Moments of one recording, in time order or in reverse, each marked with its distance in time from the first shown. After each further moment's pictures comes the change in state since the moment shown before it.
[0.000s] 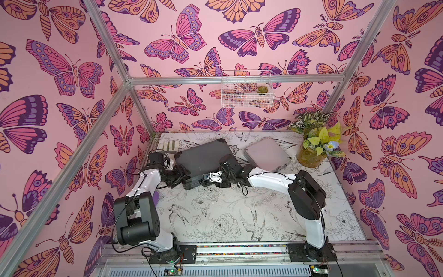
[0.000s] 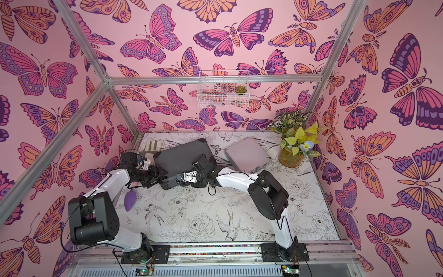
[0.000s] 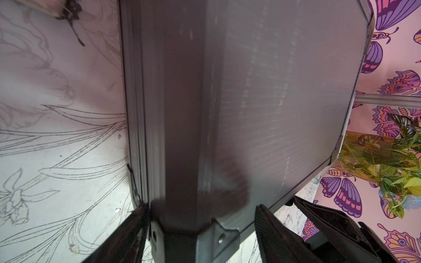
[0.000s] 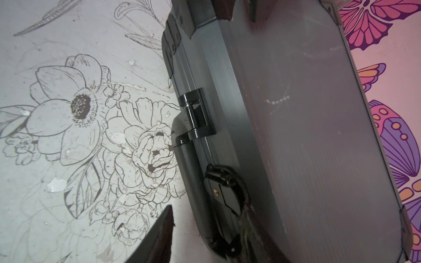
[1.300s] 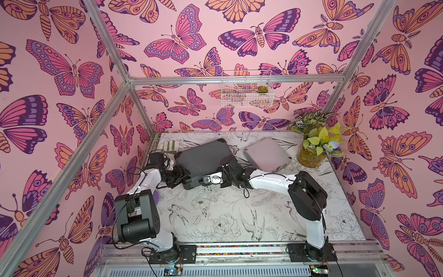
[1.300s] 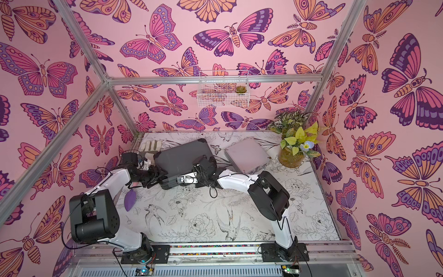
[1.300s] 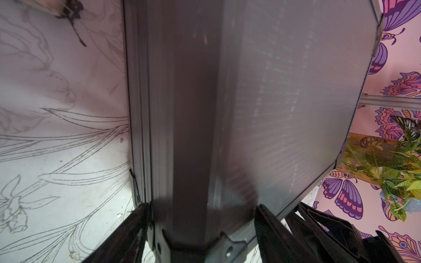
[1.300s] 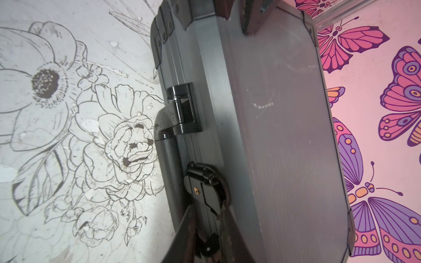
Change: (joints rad) left arm 0.002 0.023 0.001 0.013 -0.001 -0.001; right arm 0.008 -0.013 -0.066 0.113 0.062 -0.149
